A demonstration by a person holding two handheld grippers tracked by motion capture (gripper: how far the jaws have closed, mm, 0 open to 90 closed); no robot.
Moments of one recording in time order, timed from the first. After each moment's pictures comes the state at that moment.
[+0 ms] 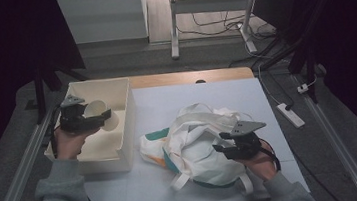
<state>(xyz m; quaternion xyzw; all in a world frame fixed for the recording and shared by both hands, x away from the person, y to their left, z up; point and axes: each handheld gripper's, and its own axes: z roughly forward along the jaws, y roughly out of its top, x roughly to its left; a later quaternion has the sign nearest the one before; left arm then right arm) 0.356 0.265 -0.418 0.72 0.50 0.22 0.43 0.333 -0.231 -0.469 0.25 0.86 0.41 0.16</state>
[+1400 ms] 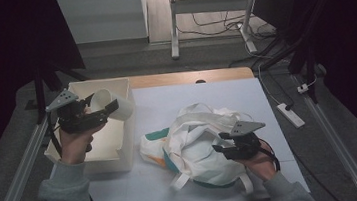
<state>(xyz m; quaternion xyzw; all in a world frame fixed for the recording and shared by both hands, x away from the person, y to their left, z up) 0.323 0.235 -0.375 0.67 0.43 0.20 0.57 0.333 -0.230 -0.470 0.24 0.86 0.41 0.16</state>
